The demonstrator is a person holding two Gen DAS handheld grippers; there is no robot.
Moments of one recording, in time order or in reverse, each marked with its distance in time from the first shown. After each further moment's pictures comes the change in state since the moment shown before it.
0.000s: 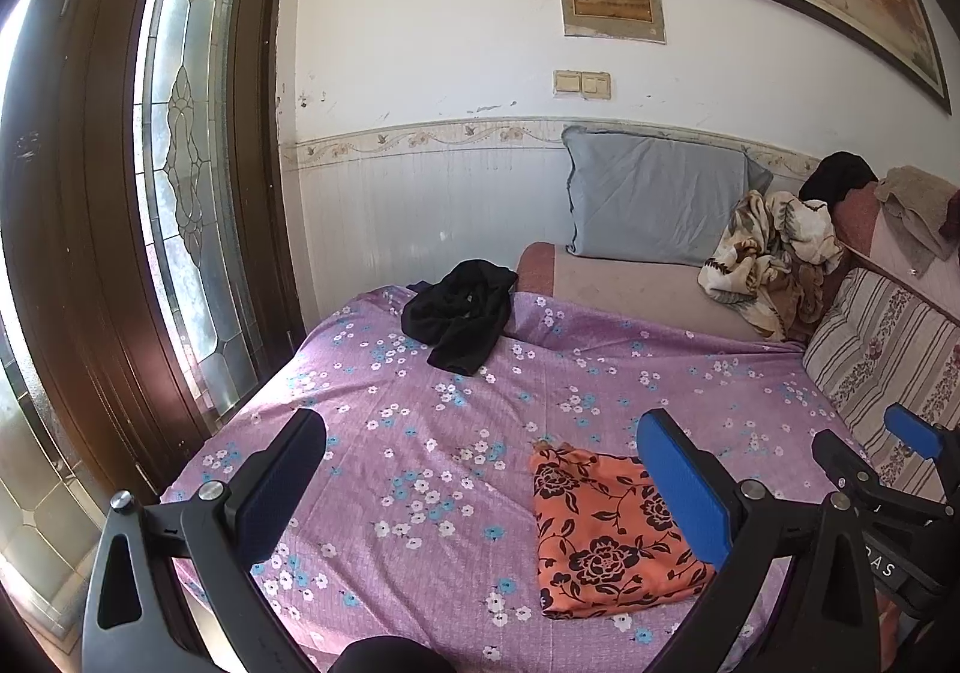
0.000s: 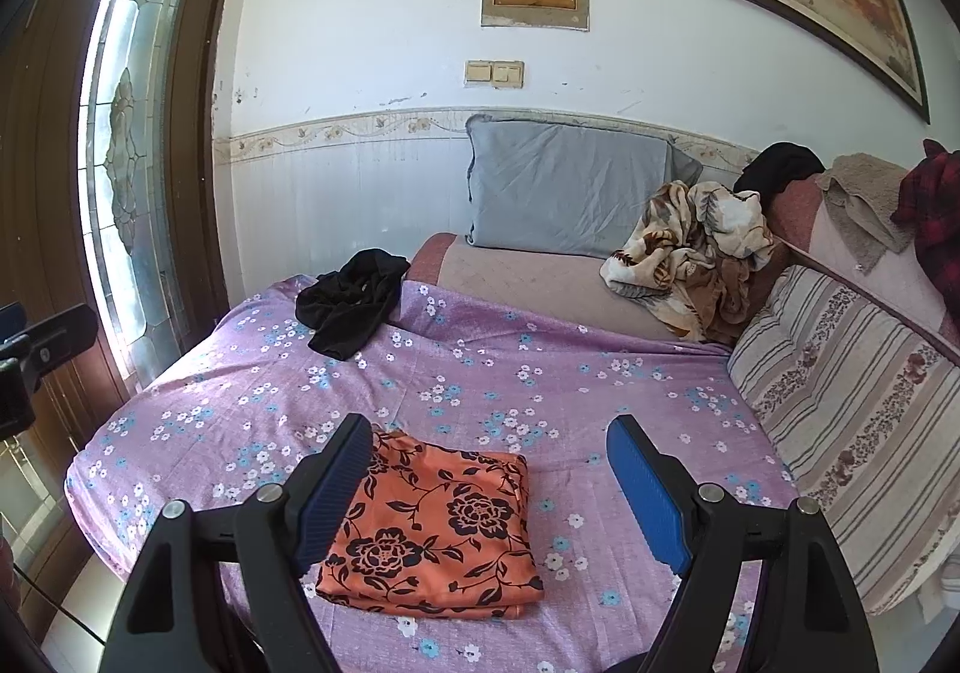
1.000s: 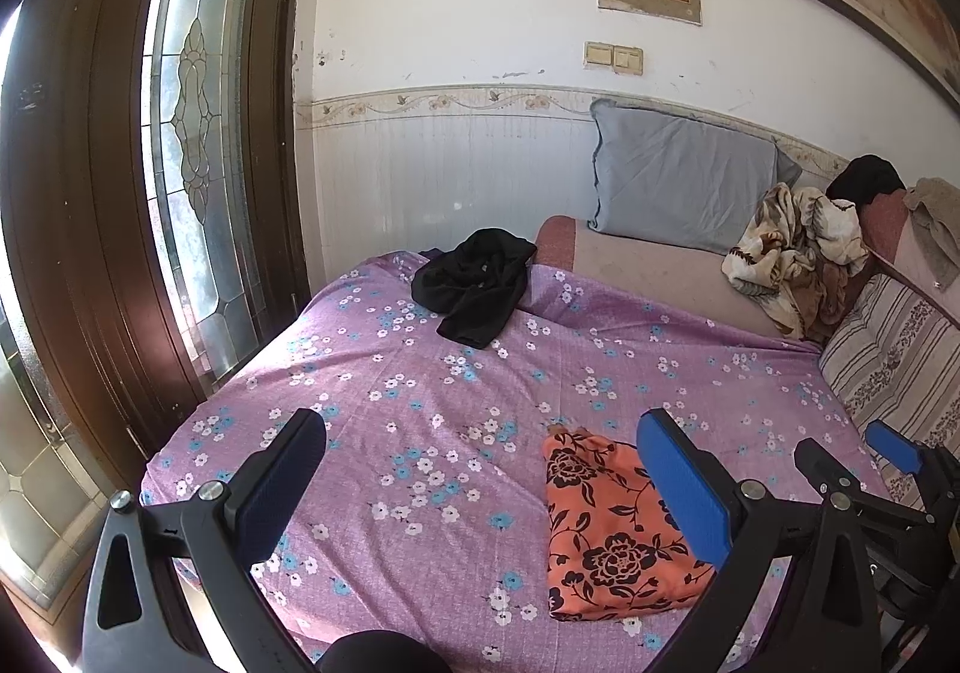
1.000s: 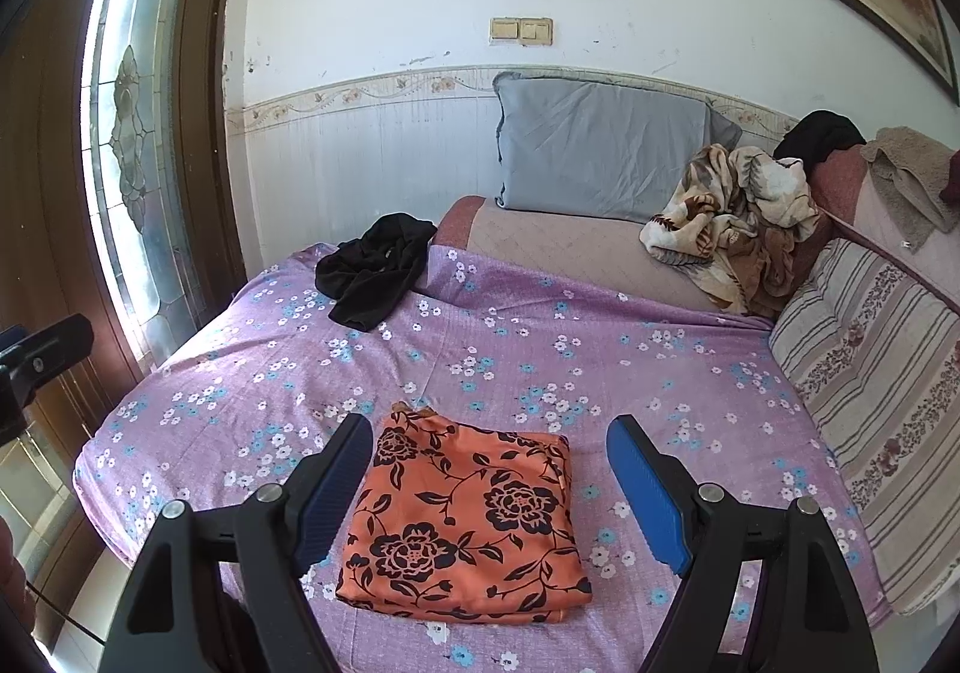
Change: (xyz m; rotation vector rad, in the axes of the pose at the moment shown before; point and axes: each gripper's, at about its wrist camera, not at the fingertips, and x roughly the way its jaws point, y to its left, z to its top) left arm 0.044 0.014 -0.014 -0.060 0.061 0.020; right arm 0.059 0.020 -0.006 0.000 0.084 0.064
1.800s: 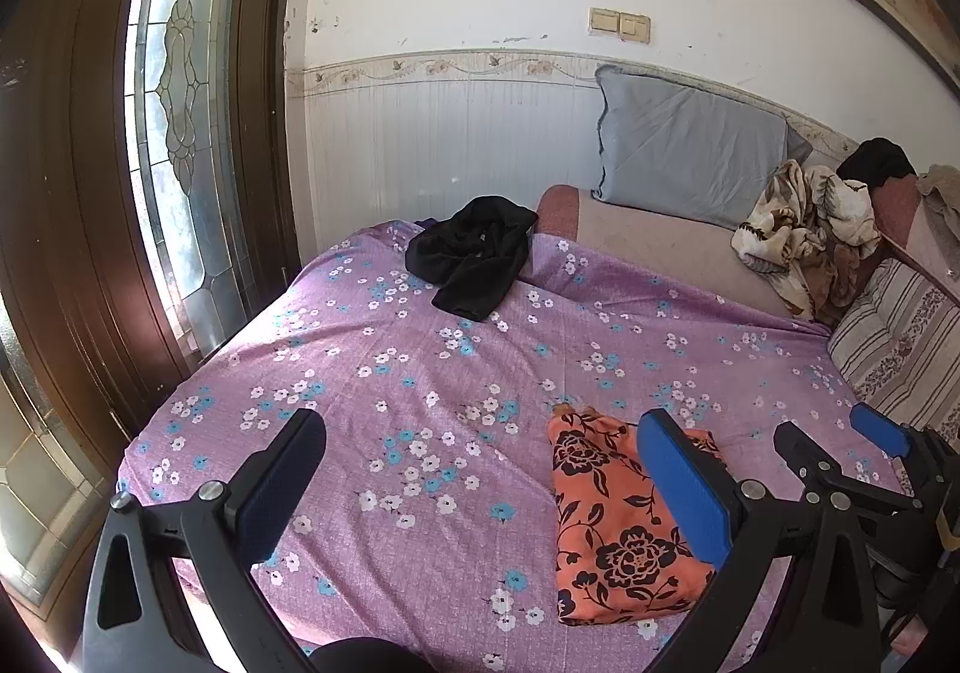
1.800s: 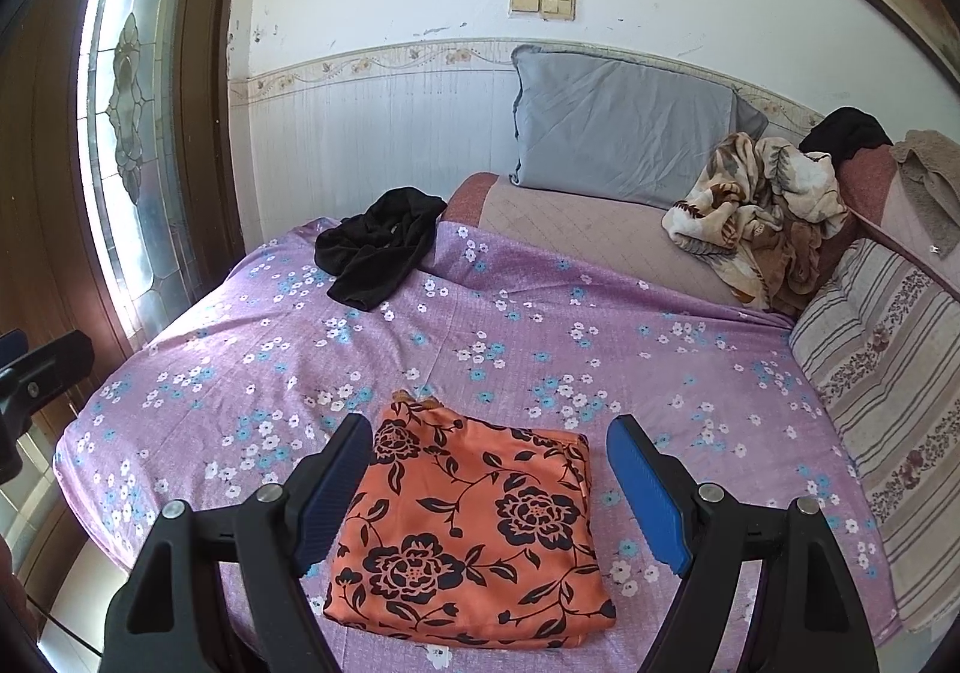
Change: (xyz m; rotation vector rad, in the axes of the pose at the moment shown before) left arm 0.052 0.006 -0.015 -0.006 0.064 -0.011; right arm 0.056 0.019 -0.007 -0.036 0.041 0.005
